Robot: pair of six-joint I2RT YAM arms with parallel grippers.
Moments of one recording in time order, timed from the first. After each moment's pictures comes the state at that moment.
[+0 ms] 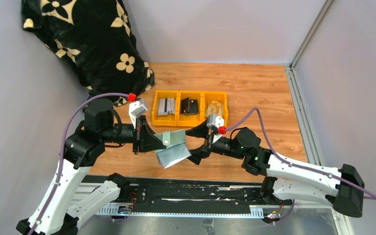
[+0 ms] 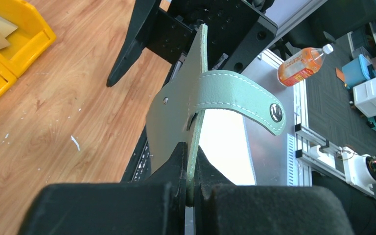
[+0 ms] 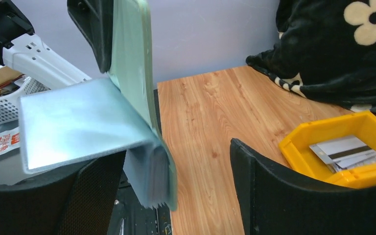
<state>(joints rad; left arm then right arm) -0.47 0.76 1.16 -0.81 0.95 -0.19 1.12 0.91 0.59 0.49 -0.24 0.13</state>
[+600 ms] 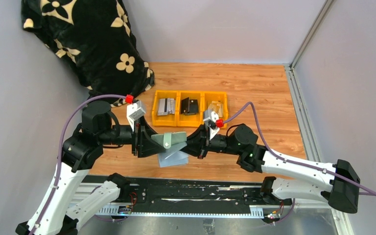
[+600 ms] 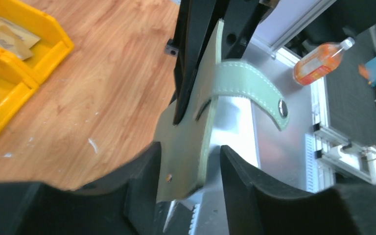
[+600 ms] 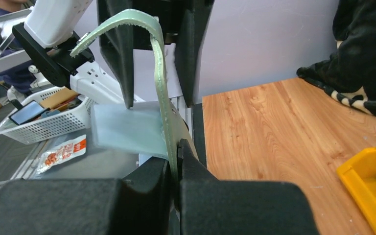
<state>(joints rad) -0.47 0.74 1.15 -0.80 0.93 -0.14 1.12 1.02 0.68 0.59 -0.39 0.29</state>
